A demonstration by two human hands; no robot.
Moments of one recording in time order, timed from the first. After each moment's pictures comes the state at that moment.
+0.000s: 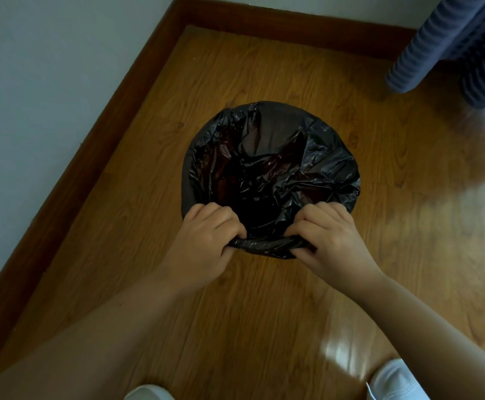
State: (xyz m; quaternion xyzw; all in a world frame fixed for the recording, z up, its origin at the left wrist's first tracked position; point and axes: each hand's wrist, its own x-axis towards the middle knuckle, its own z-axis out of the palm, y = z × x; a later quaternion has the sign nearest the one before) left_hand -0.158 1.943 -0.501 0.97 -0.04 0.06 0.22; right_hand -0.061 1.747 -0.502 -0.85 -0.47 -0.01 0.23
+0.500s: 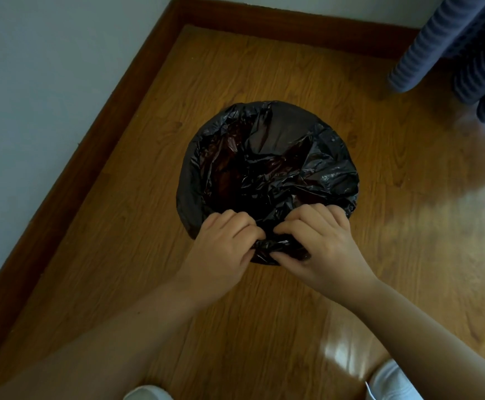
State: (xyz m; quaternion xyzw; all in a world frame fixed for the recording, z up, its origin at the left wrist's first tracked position) left_hand -0.157 1.917 -0.499 0.97 -0.05 0.07 0.23; right_hand -0.073 1.750 -0.499 -0.85 -0.47 -0.02 0.25
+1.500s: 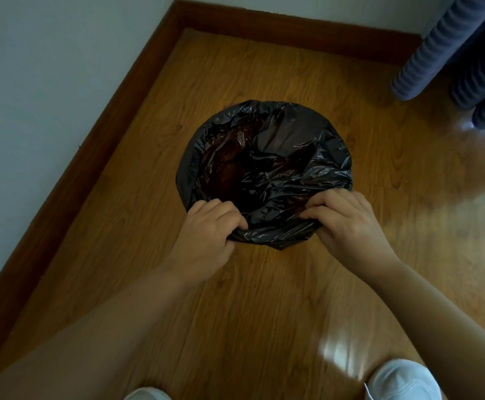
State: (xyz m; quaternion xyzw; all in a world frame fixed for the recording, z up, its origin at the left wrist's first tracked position) left_hand -0.145 1.942 -0.504 0.97 -0.02 0.06 0.23; right_hand -0.036 1.734 -0.503 -0.85 -0.47 -0.06 0.22
